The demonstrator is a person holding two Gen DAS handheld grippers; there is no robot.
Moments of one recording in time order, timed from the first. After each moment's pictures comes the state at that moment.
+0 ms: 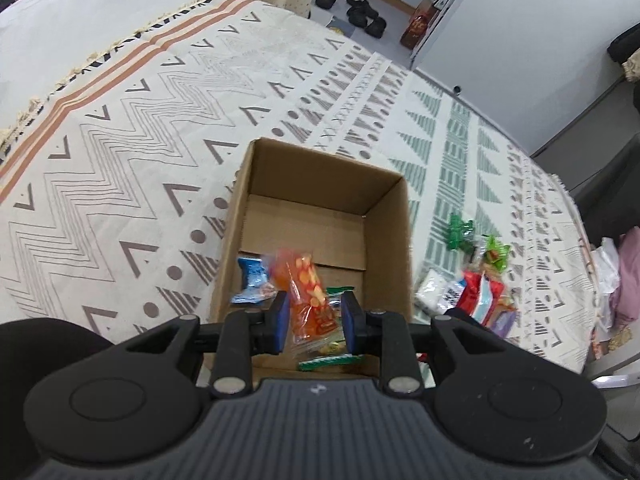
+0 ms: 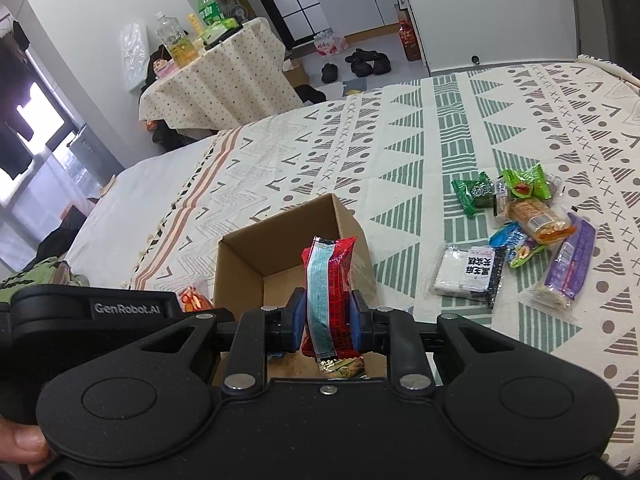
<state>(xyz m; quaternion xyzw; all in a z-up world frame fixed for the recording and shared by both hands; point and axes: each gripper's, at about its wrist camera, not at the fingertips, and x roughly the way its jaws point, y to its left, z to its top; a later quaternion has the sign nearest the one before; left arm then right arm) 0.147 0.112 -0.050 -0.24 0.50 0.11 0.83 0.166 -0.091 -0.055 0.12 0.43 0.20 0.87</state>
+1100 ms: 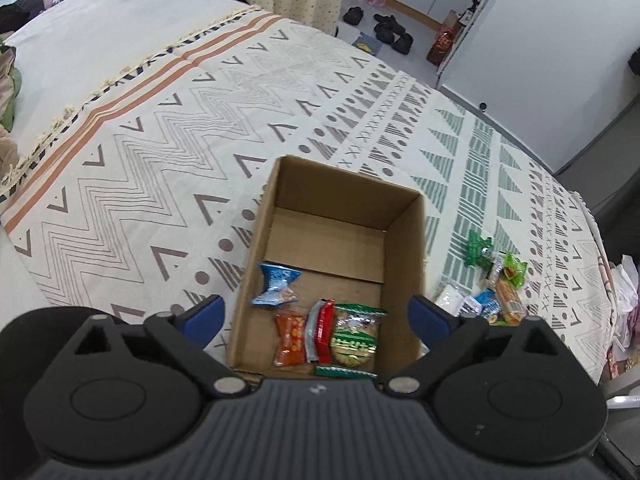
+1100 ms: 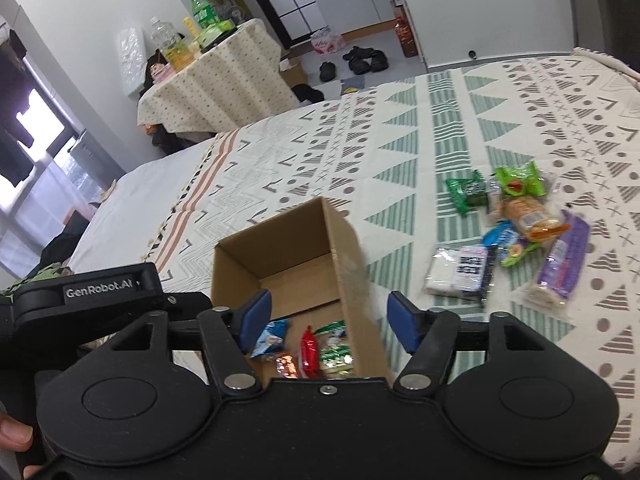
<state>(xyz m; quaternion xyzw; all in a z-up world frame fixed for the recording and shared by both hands) 0.138 0.101 -0.030 -0.23 0.48 0.15 0.83 0.168 -0.111 -0.054 0.13 0.43 0.20 0.87</state>
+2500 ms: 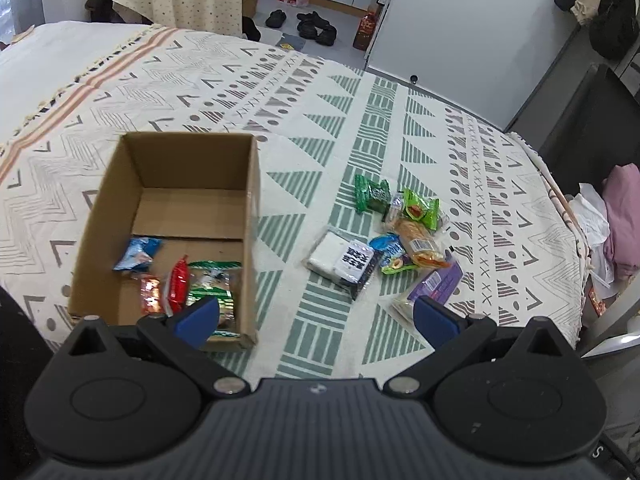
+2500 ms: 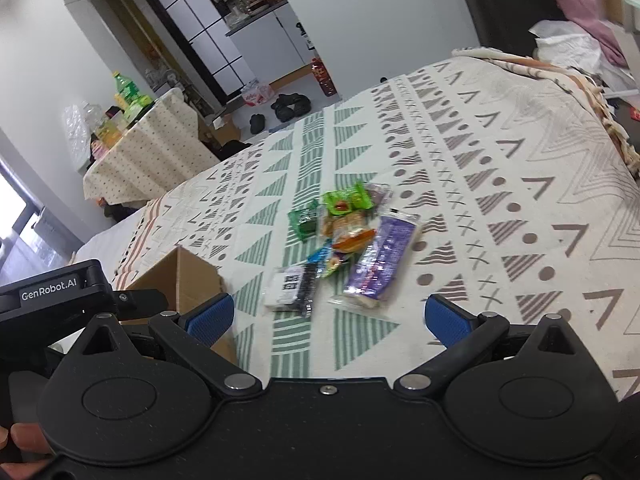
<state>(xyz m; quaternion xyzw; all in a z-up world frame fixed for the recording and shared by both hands) 0.151 -0.051 -0.047 -0.17 0.47 0.08 0.86 0.142 -0.280 -0.086 0.20 0.39 0.11 0.89</state>
